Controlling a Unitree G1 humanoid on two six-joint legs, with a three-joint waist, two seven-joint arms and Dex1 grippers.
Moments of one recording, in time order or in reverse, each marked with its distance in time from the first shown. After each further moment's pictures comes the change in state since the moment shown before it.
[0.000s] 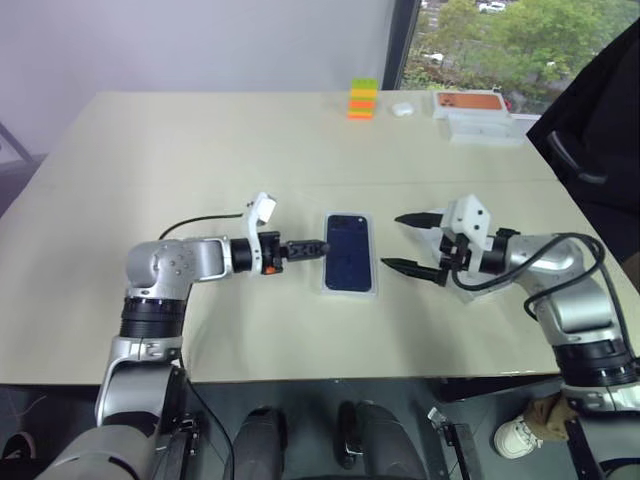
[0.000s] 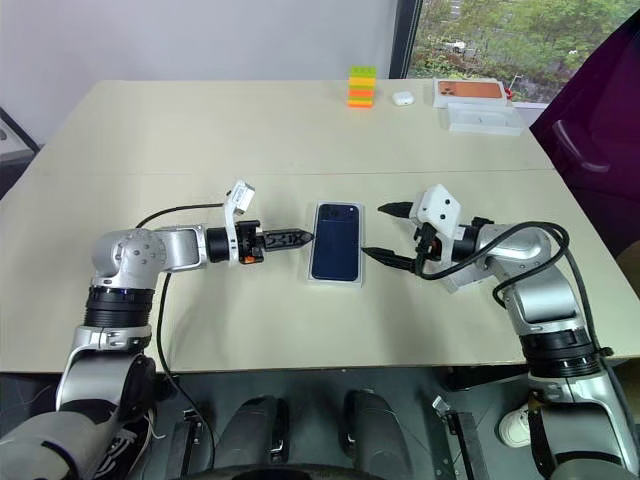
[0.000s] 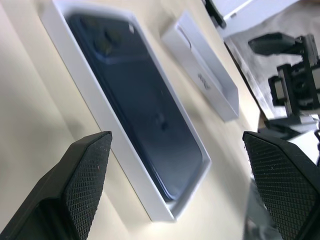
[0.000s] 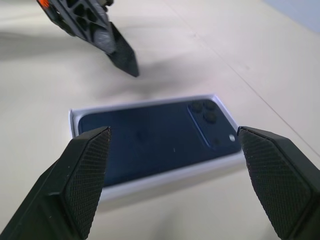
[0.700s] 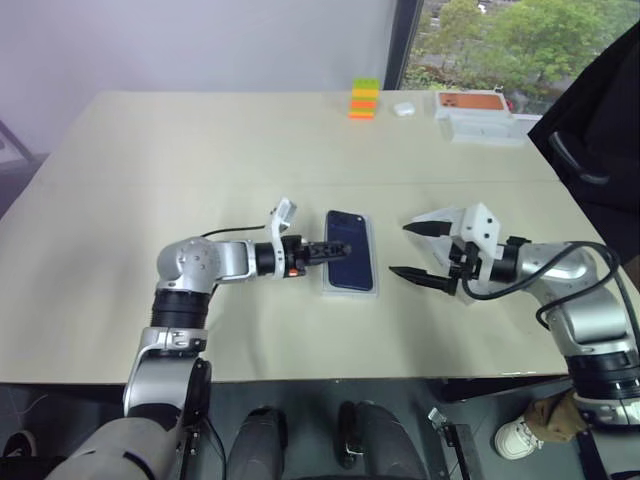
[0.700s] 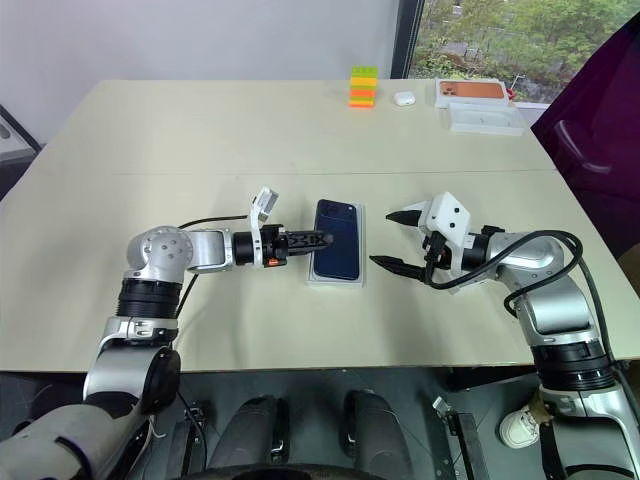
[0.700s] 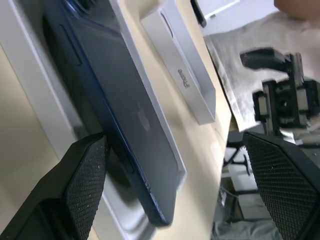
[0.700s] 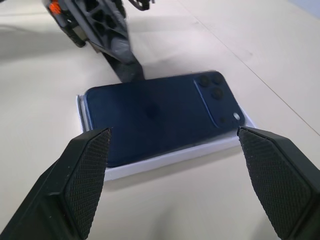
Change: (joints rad) left arm -0.066 -0.136 0.014 0.179 -0.036 0.058 0.067; right arm 0.067 -0.040 -0.036 -0.057 0.012 0.027 0.015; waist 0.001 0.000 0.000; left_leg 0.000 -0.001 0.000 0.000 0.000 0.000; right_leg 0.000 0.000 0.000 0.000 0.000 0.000
